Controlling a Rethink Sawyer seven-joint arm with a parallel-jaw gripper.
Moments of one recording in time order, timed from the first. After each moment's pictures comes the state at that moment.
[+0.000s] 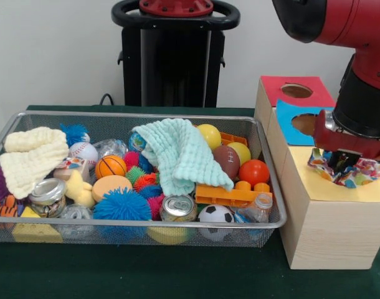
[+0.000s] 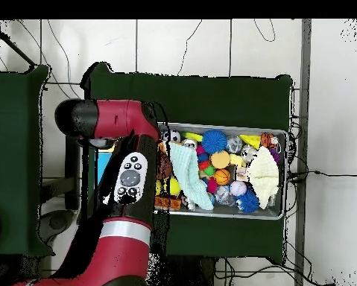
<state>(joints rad) 0.21 -0.26 -0.28 1.03 0.23 0.95 1.91</state>
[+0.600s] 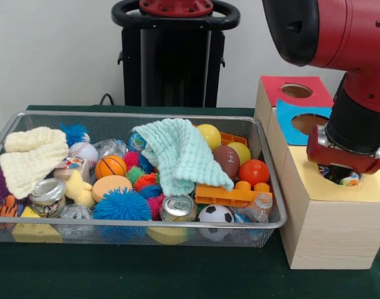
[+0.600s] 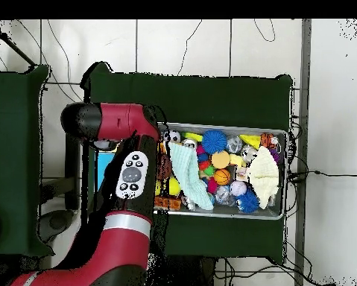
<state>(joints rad) 0.21 -0.22 -0.28 1.02 0.23 0.93 1.91</state>
